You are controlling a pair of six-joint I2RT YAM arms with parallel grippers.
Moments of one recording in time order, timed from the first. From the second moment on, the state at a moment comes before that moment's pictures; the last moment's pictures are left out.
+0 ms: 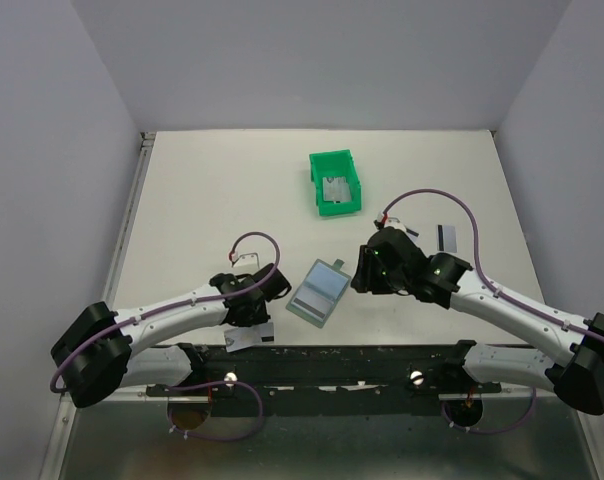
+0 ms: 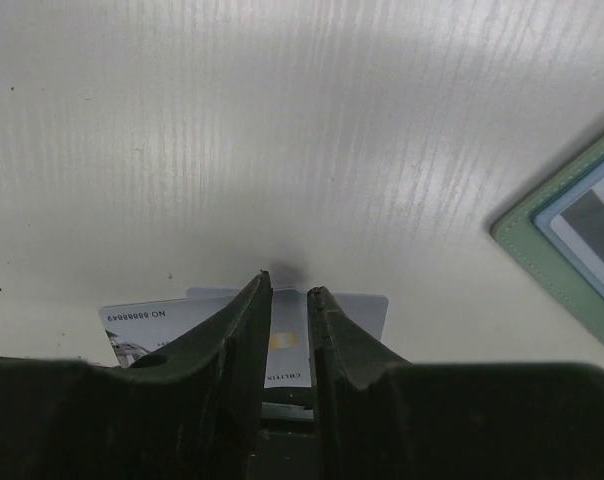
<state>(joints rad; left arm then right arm) -0.92 1.18 0.60 -0.73 -0.33 -1.06 0.86 1.12 0.84 -0.62 0.18 0.74</state>
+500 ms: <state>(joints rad) -0.96 1.17 0.63 -0.65 -0.30 -0.97 0.86 1.12 0.84 -0.62 0.17 0.74</state>
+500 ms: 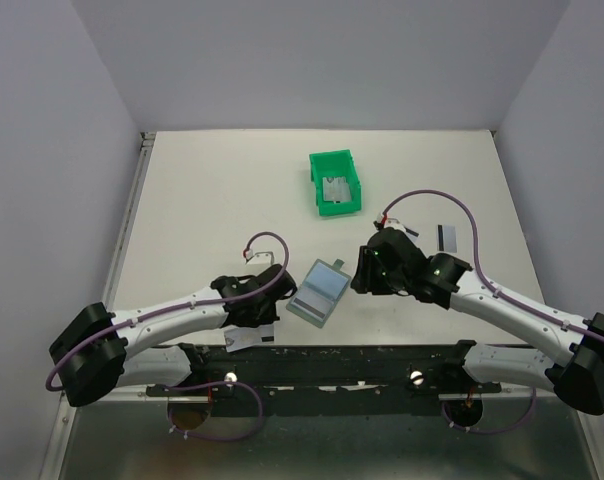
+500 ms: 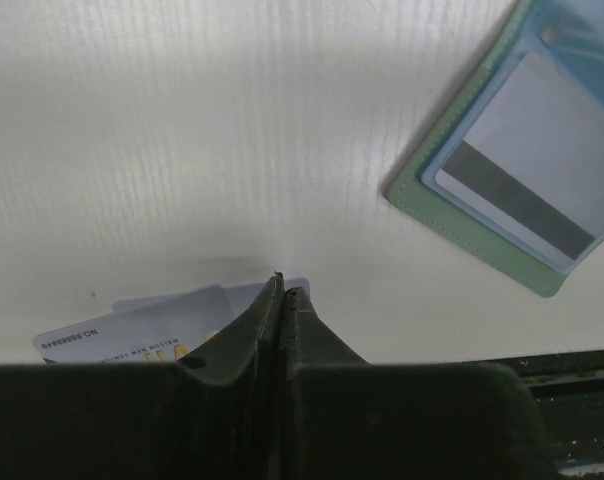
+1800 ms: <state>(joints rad) -1.05 1.20 0.58 -0.63 -0.19 -1.07 0.86 1.13 0.84 -0.60 0.17 0.74</state>
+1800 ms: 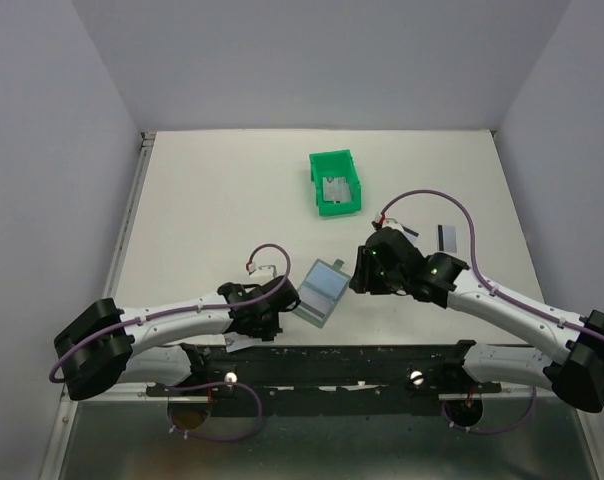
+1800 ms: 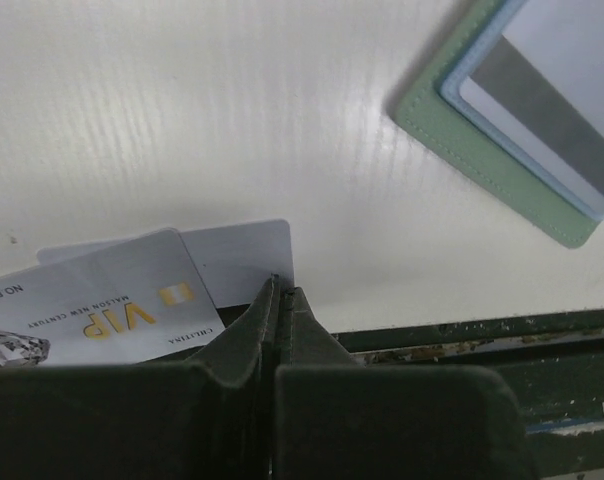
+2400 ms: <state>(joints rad) -0.82 1.07 0.64 -0.73 -0.36 -1.04 0.86 1.12 0.82 -0.60 0.15 0.74</state>
